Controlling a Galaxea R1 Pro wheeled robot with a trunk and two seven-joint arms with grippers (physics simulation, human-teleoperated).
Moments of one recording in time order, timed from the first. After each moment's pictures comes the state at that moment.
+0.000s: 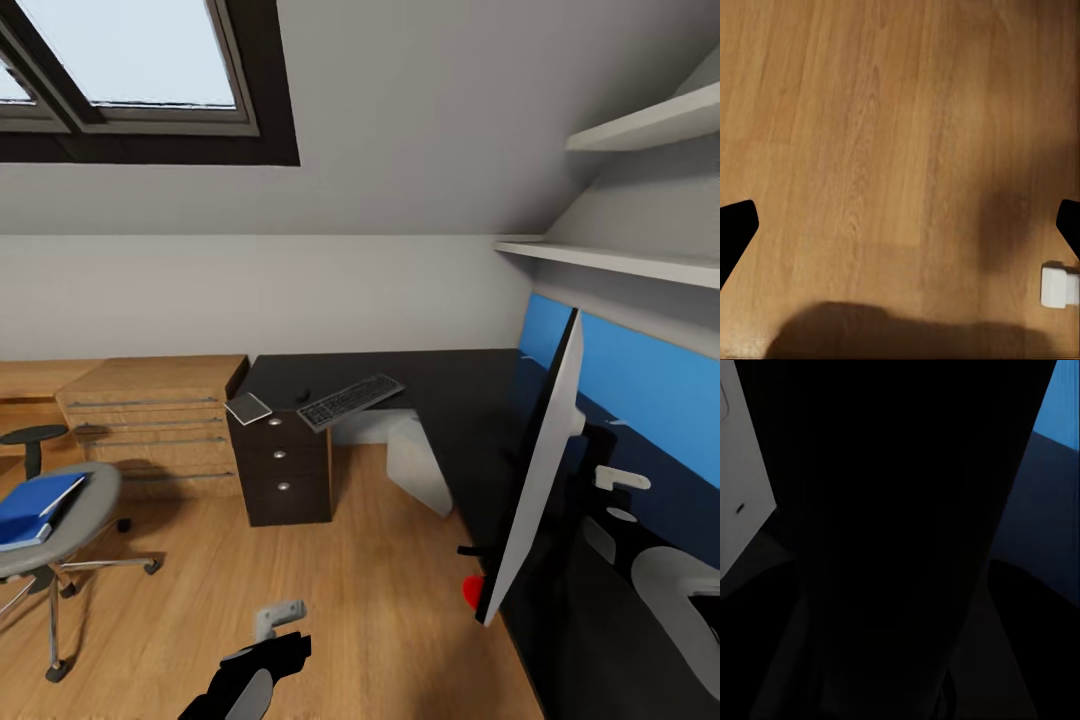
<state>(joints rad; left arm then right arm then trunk) -0.26 0.01 -0.46 -1.01 0.73 0.41 0.52 -0.97 -0.32 0.06 -0.09 -0.29 -0.22 -0.14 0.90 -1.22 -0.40</state>
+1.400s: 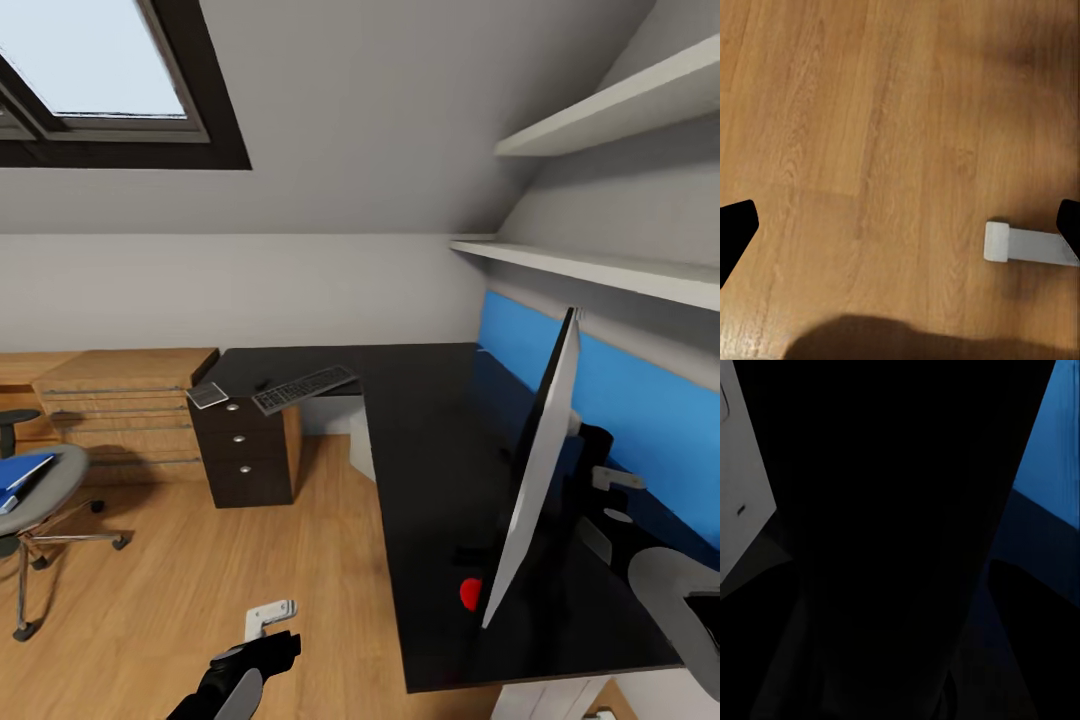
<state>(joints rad) -0.26 0.04 -0.46 -1.02 0.73 0.40 0.52 -0.97 -0.31 0.08 -0.09 -0.31 -0.24 -0.14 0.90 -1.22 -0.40</state>
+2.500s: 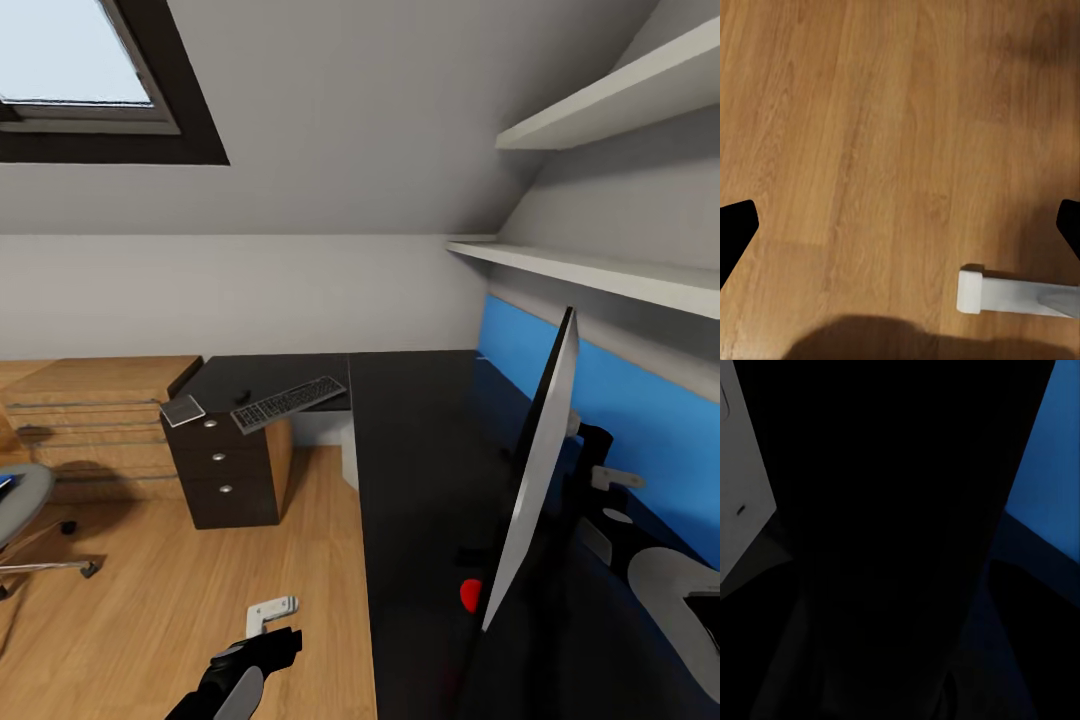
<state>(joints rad) -0.26 0.04 -0.46 -1.03 0.73 0.40 0.52 -0.97 -0.31 0.09 -0.09 -0.31 -0.24 -0.14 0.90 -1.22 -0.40</state>
